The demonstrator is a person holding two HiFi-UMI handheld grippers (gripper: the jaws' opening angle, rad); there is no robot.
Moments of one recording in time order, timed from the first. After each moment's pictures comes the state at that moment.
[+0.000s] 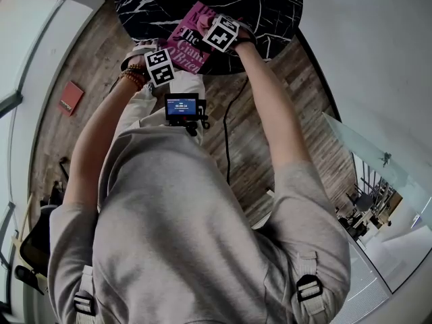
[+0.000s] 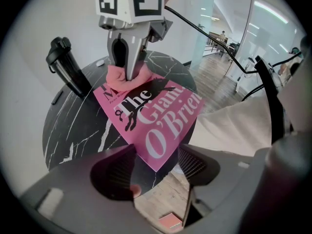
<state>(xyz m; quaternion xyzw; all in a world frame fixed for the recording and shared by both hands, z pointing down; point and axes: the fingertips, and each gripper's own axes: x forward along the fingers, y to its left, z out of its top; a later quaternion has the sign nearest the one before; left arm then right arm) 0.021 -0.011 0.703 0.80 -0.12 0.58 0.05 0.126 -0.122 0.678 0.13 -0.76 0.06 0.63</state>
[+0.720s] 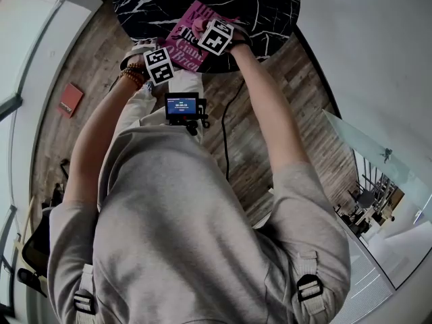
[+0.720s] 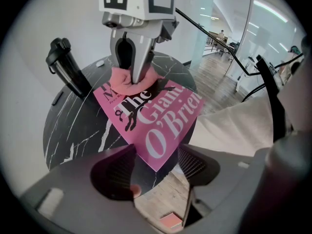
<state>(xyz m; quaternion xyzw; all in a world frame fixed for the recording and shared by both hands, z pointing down) 0.021 -0.012 0.704 0.80 -0.12 0.58 0.05 0.117 -0.103 0.679 0.12 -0.77 0.06 0.63</state>
